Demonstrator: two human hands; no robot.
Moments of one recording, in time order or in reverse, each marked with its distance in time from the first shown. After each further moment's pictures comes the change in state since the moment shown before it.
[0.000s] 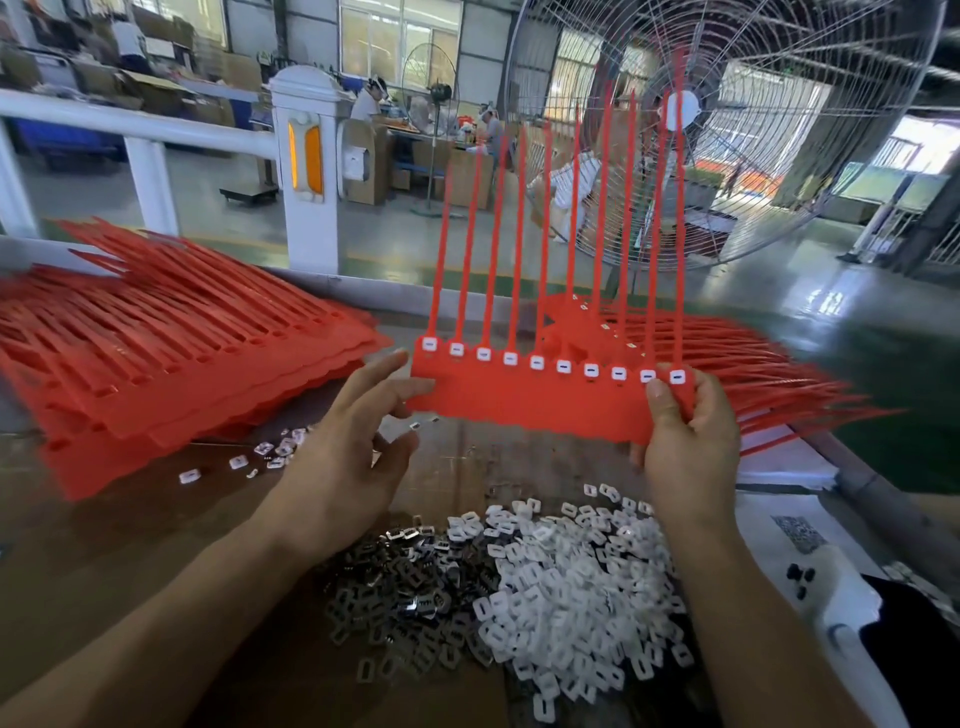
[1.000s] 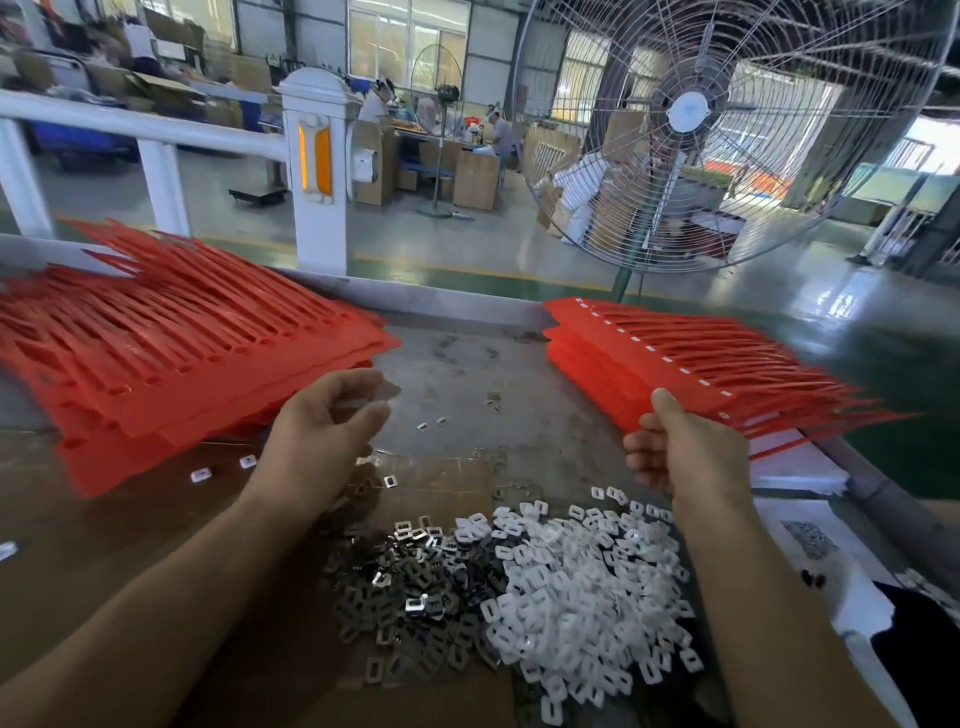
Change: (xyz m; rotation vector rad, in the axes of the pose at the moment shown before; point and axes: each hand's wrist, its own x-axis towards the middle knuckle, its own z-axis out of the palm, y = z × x) left_hand 0.011 -0.029 -0.010 -0.316 0.195 -0.461; right_hand 0.014 0.008 -0.002 0.145 -0.089 0.458
